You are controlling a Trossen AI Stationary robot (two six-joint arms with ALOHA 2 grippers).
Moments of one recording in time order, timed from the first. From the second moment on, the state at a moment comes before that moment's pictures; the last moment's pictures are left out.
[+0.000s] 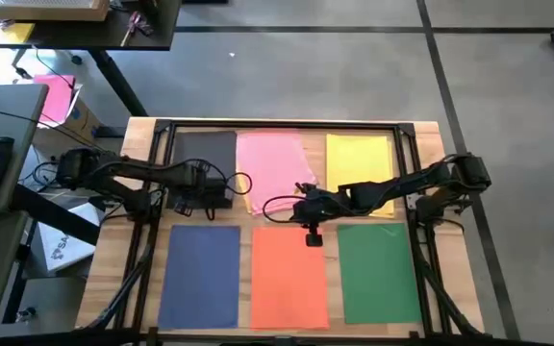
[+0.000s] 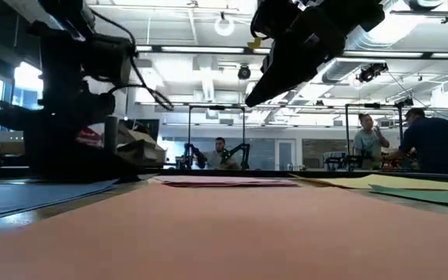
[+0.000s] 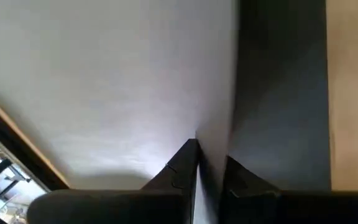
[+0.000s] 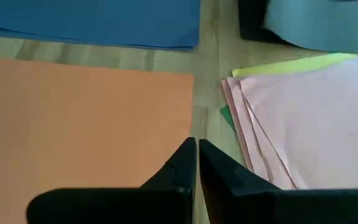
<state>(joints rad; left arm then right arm) 0.13 1.36 0.66 -1.00 -0.45 0.43 0.12 1.62 1.00 -0.15 0.06 -0.03</state>
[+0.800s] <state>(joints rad) 0.12 1.36 0.60 -0.95 -0.38 0.32 0.12 1.62 1.00 -0.15 0.06 -0.05</state>
